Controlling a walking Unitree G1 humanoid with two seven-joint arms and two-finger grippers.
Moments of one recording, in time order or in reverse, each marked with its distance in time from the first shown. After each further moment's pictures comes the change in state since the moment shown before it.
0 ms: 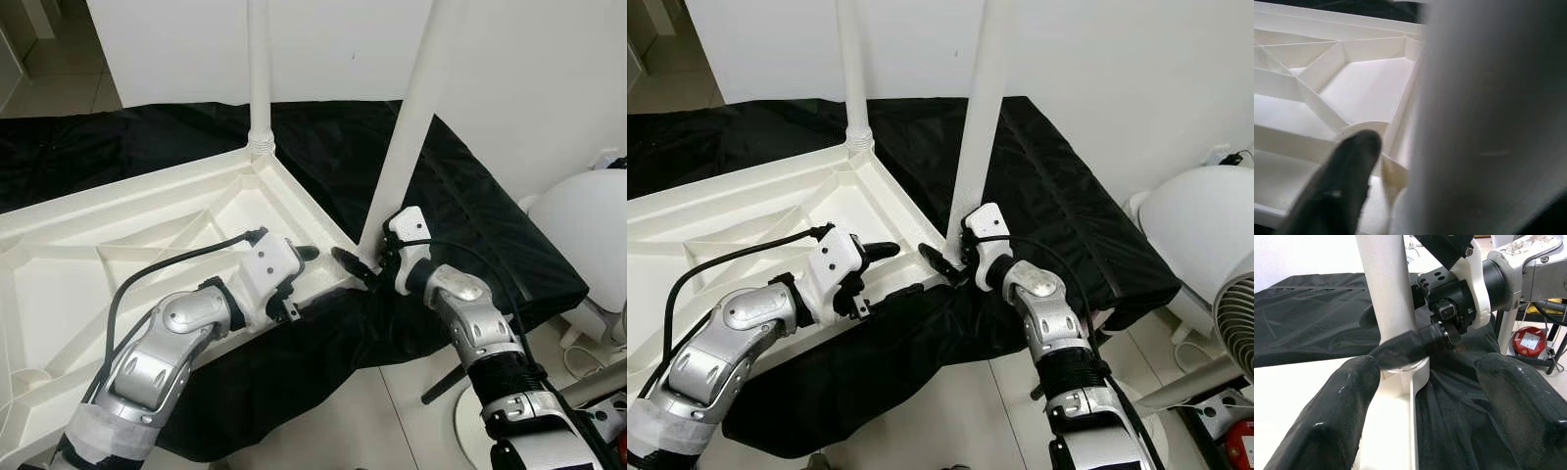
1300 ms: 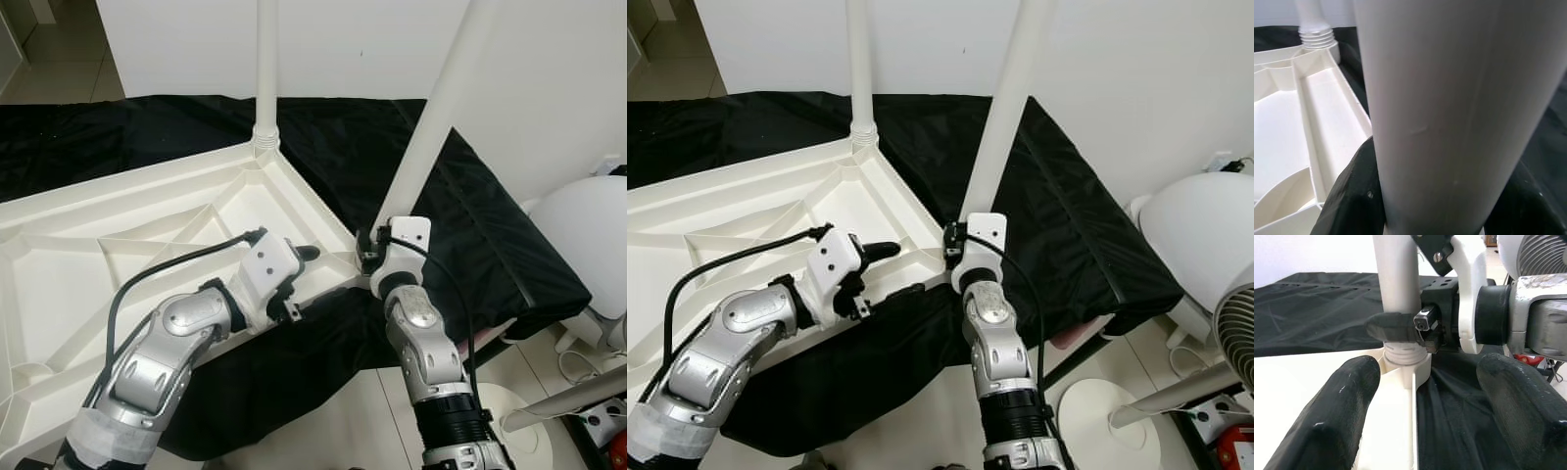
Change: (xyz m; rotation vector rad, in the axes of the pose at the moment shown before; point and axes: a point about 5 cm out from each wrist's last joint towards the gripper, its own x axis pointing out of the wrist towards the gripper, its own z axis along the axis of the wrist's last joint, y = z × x) left arm -0.003 -0.002 0.000 -0.013 -0.003 0.011; right arm 0.002 0.038 0.006 0.250 -0.048 -0.750
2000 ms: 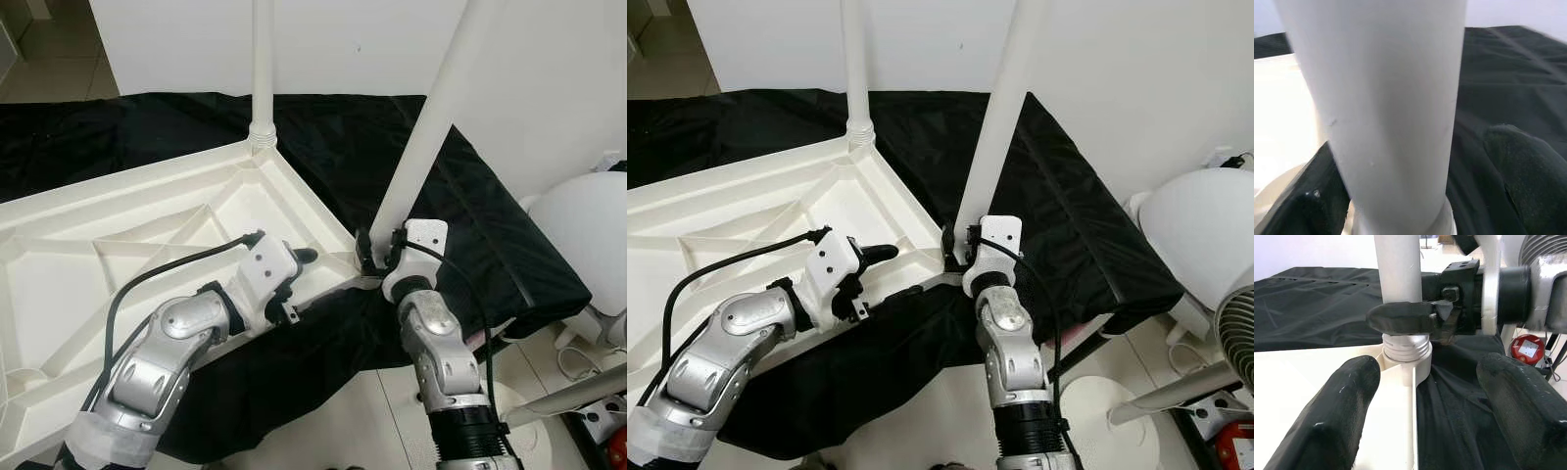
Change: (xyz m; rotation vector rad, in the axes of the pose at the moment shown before) left arm -0.001 0.000 -0.002 -0.009 0.004 0.004; right arm -0.006 -0.023 0.006 -0.003 -0.017 0.183
